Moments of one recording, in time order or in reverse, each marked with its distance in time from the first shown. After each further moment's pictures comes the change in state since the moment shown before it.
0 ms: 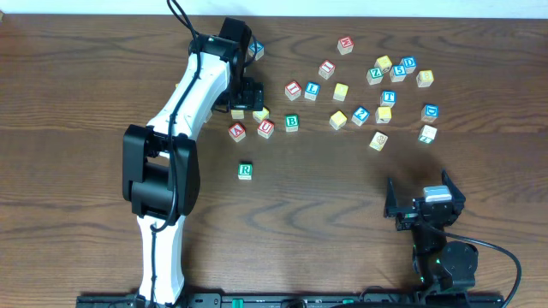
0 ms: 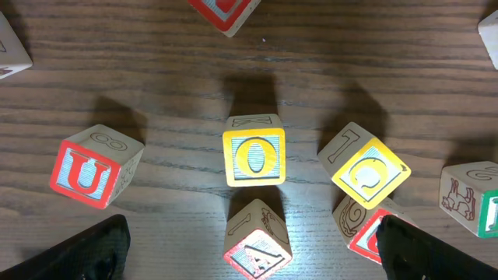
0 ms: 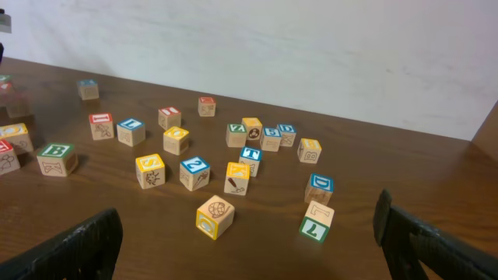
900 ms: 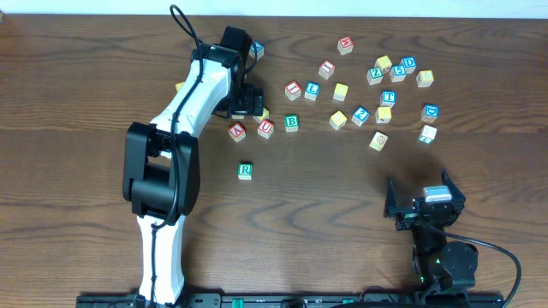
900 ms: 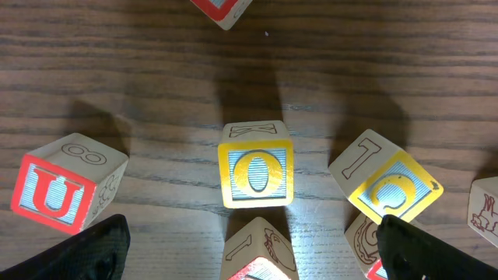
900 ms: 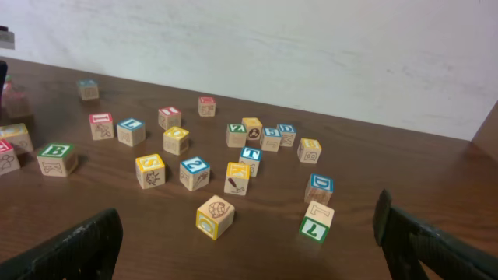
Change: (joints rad) left arm 0.000 0.000 -0.085 0.090 0.000 0.003; right arm 0.000 0.000 0.000 0.000 0.000 0.000
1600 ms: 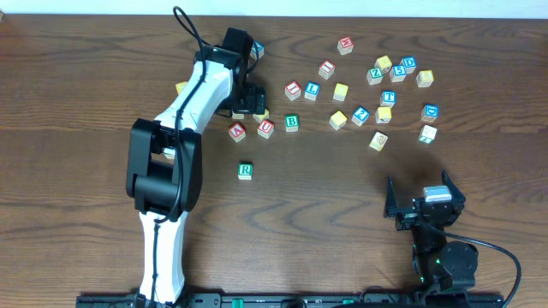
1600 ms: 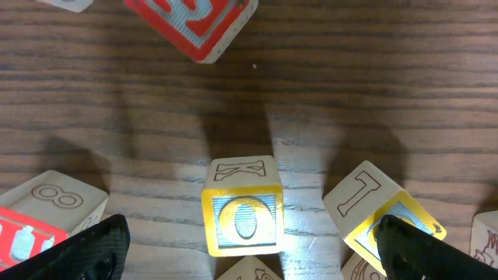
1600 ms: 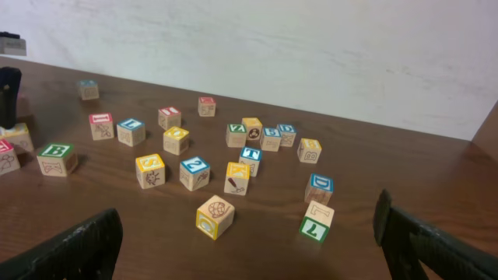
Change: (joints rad) left arm 0.000 0.037 0.000 0.069 0.008 0.001; right arm 0.000 0.000 0.000 0.000 0.000 0.000
